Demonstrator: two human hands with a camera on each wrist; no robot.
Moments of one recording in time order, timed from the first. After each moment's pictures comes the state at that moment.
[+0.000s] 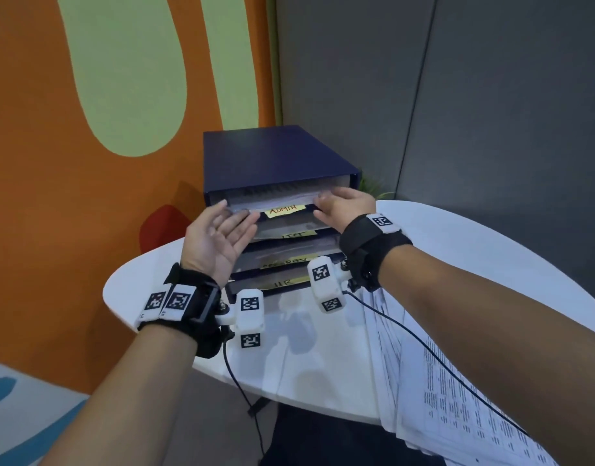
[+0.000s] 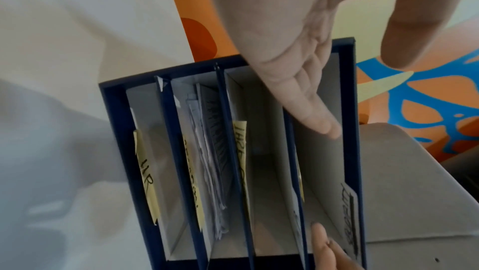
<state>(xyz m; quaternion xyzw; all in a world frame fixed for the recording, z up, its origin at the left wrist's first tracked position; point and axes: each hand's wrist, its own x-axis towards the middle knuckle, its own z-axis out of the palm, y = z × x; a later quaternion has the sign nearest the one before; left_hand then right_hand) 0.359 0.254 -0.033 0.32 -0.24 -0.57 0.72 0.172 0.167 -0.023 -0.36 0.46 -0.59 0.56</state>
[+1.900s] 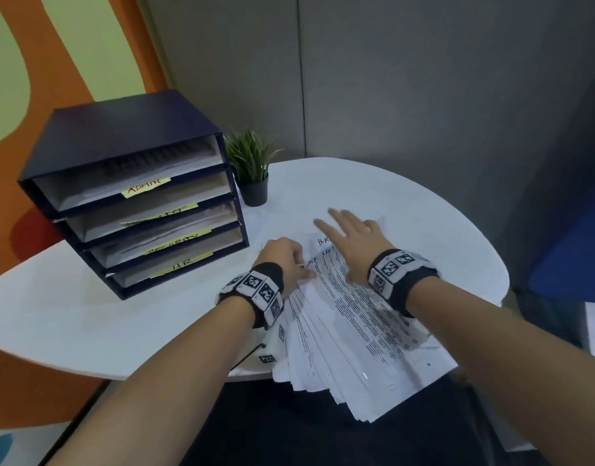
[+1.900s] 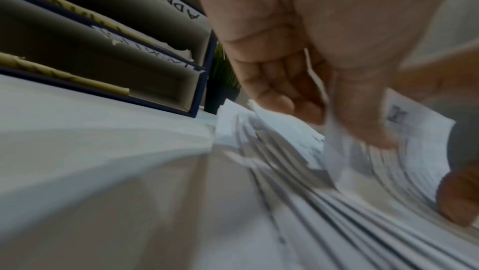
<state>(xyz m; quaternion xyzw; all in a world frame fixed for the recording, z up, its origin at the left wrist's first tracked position) 0.116 0.205 -0.152 0.63 -0.72 -0.23 0.16 -0.065 0.223 -0.140 -0.81 0.59 0.04 -0.05</state>
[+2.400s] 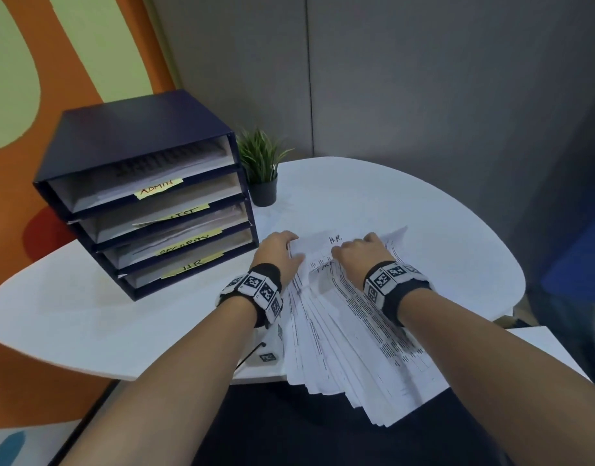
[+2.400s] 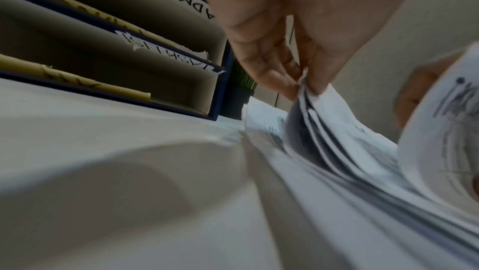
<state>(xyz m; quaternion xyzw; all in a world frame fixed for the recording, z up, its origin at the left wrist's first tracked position) 0.142 0.186 -0.167 0.63 -0.72 -0.18 0.23 -0.041 0.220 -0.153 -0.81 0.58 0.06 -0.05</state>
